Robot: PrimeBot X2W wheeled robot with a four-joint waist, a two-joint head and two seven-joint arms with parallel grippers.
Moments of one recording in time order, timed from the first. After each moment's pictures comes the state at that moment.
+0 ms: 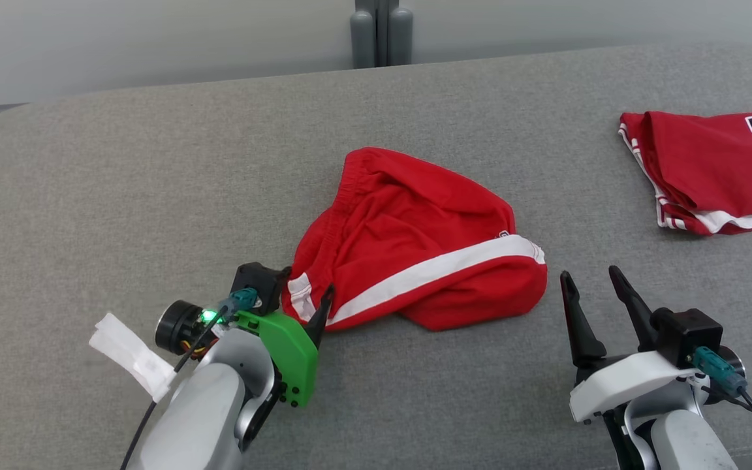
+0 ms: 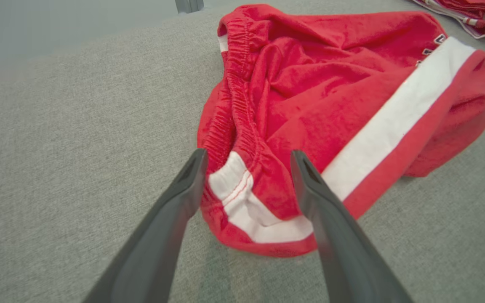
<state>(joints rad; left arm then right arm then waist) -0.42 0.12 -0.48 0.53 -0.30 -0.13 0.08 -0.09 -0.05 0.04 0.21 0.17 0.13 -0.18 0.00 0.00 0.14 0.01</state>
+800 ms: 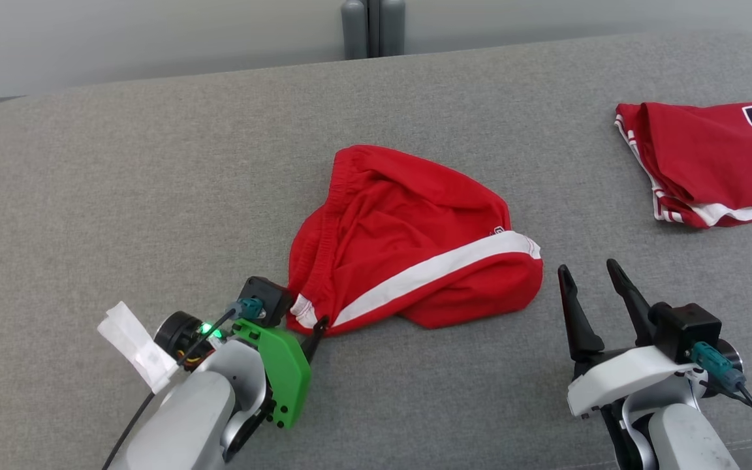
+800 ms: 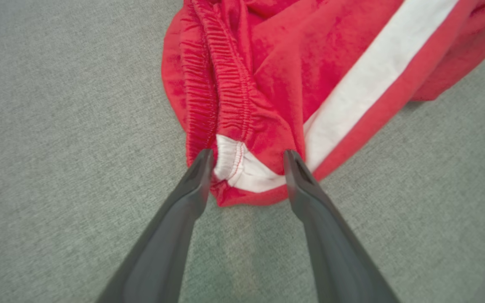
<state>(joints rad) -0.47 0.24 -0.69 0.55 -0.45 -0.13 0.16 -0.10 -0.05 0.05 0.22 0.17 0.13 -0.20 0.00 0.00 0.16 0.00</state>
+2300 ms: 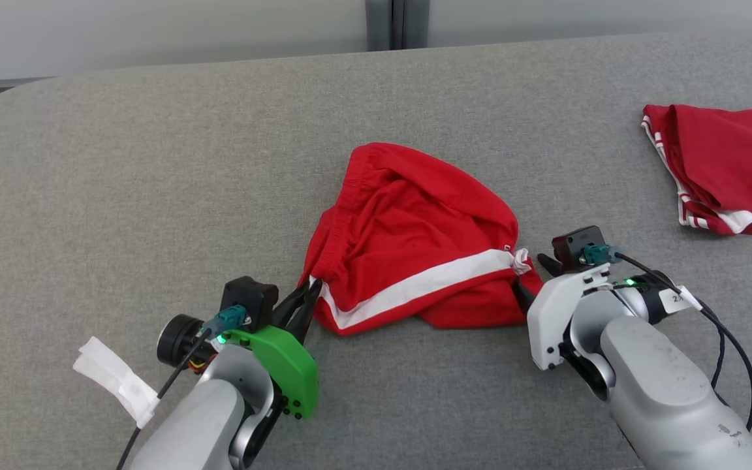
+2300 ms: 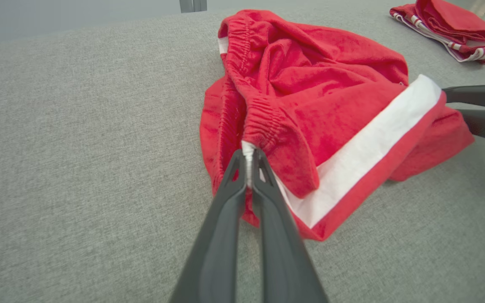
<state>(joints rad) -0.41 0.22 -0.65 0.44 -0.52 -0.03 -0.02 -0.54 -0.17 0.40 0.77 0.29 0.13 0.08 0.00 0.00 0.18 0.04</state>
